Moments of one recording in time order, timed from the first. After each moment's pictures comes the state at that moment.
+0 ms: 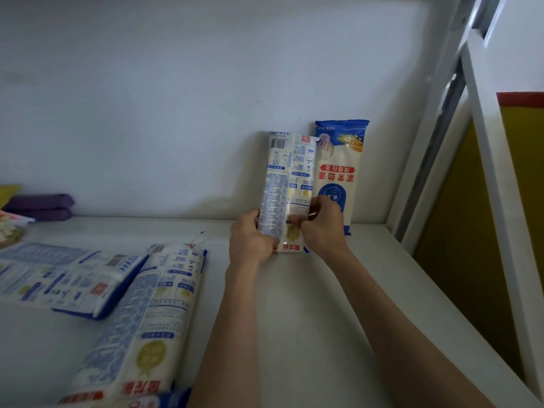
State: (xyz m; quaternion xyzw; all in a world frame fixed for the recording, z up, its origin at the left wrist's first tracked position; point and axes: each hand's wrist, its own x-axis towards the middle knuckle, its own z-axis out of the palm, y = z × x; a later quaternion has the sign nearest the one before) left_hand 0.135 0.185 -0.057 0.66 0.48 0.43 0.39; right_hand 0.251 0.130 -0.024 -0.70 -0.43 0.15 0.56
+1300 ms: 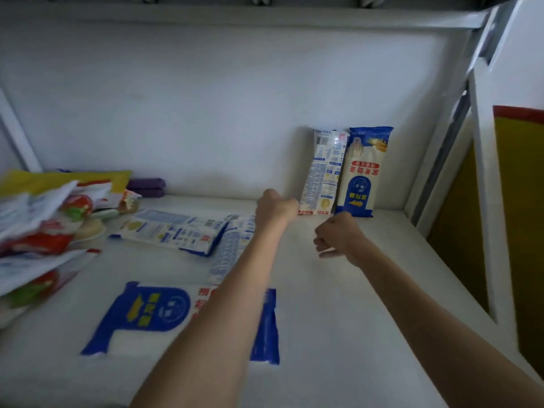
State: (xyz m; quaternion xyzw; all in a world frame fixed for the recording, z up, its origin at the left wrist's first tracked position) left_hand 0.047 0.091 0.034 0.60 0.60 0.36 0.38; right_hand 0.165 0.033 0.010 -0.77 -0.38 0.34 0.39
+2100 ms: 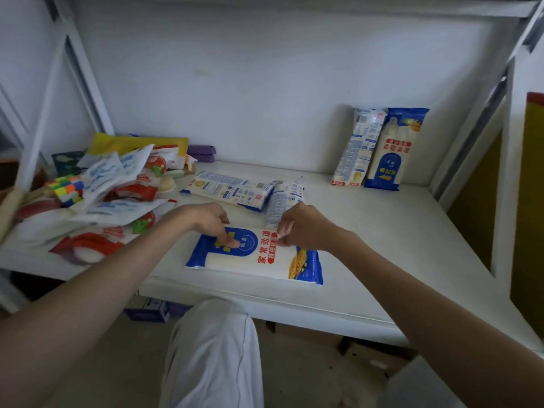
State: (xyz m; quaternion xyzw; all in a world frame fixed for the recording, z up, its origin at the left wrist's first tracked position) left_hand -0.203 0.035 0.035 0.74 0.60 -0.09 0.28; right_hand 0.007 -0.038 0.032 -0.65 -0.73 0.20 0.10
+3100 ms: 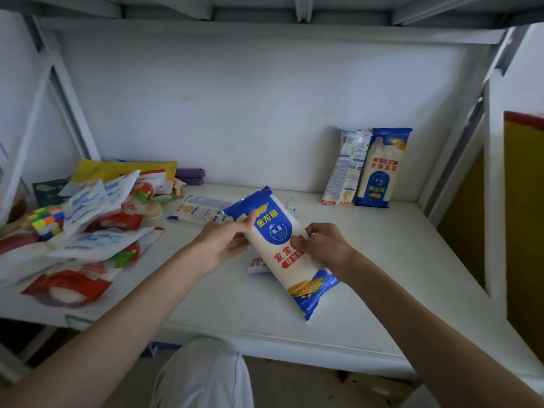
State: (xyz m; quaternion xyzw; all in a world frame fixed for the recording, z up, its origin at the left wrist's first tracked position) left_hand -0.154 0.023 0.029 0.42 0.49 0.38 0.66; right_hand 0.045 -0.043 0.034 -0.66 -0.42 0.46 0.42
